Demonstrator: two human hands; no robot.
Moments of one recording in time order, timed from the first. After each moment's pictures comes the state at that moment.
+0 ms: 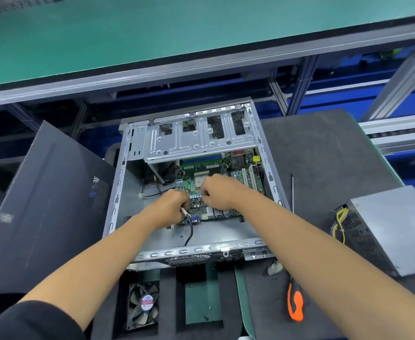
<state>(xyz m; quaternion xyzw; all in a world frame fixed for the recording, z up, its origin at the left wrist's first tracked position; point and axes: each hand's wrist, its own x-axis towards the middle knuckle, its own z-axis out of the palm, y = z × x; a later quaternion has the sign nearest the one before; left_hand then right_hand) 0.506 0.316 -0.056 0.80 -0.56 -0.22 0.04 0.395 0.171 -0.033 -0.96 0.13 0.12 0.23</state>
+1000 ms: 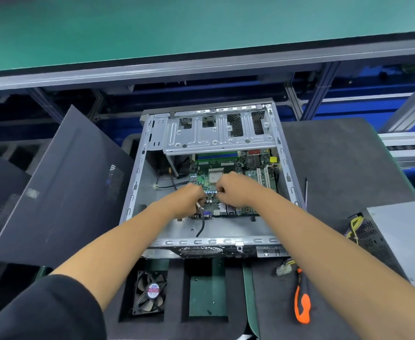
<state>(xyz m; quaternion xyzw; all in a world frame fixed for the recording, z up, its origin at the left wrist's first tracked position) 0.504 0.315 -0.058 0.80 -0.54 -0.26 0.02 0.394 0.174 -0.029 -0.96 0.13 0.14 0.22</state>
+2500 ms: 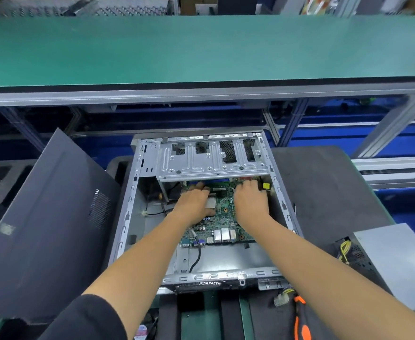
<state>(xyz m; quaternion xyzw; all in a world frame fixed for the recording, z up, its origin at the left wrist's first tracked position) 0.523 0.249 -0.073 0.86 -0.49 -0.17 0.03 0.395 0.162 -0.027 -0.93 0.34 0.13 -0.07</state>
